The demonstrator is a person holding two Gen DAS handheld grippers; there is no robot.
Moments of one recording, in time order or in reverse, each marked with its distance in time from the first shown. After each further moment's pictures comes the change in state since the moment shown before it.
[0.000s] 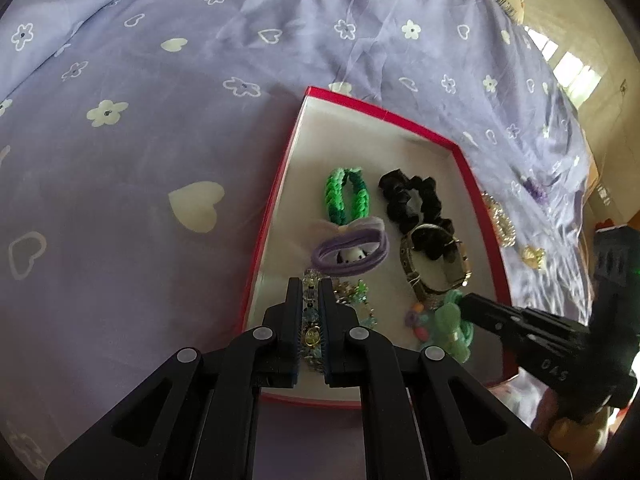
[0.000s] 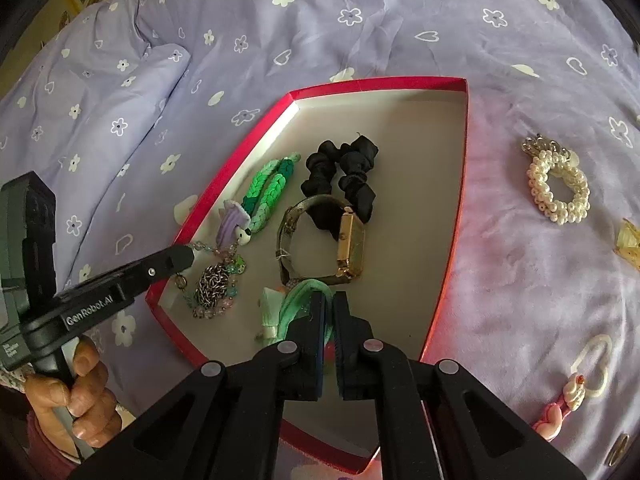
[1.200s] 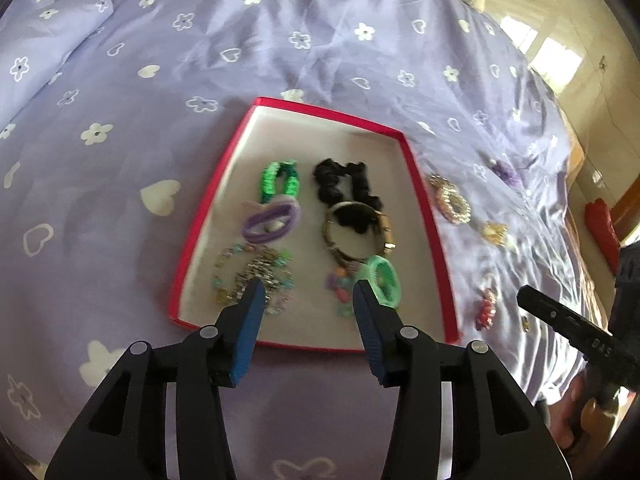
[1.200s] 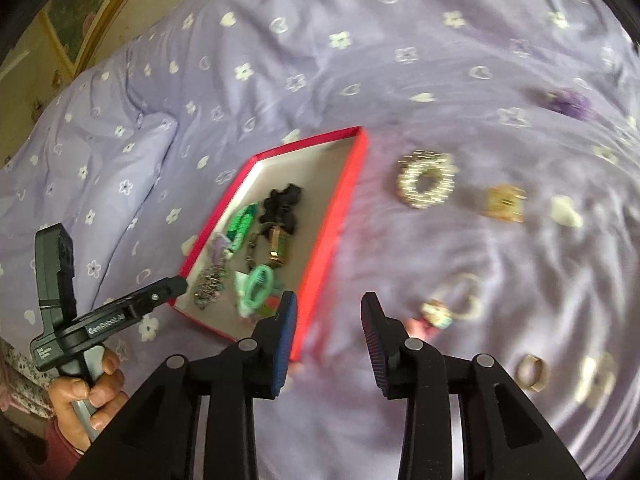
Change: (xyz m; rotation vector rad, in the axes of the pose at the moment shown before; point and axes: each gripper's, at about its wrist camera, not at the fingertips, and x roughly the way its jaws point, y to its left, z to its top) left arm -0.043 -0.060 -0.023 0.066 -0.028 -0.018; right arm -0.114 -0.068 -0.047 0.153 -0.177 -0.022
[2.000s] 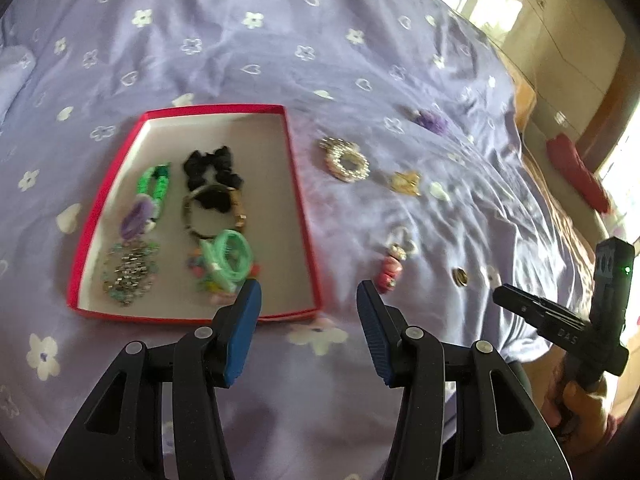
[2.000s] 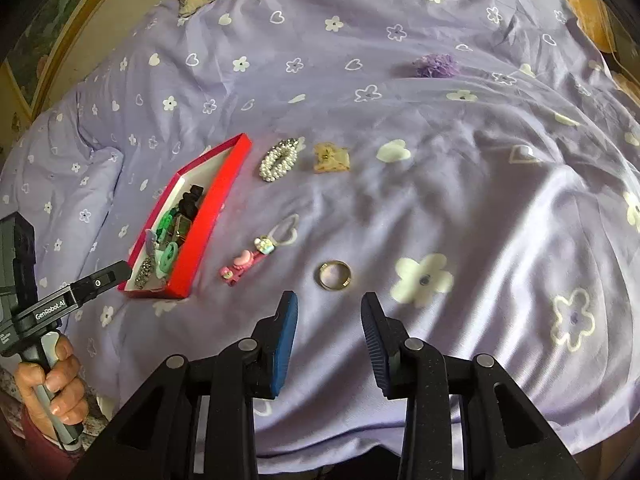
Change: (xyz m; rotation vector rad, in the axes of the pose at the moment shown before) left arm -0.006 -0.108 -0.023 0.213 0.043 -0.092; right arm -0.069 -0.091 -0.059 0.128 -0.039 -0.139
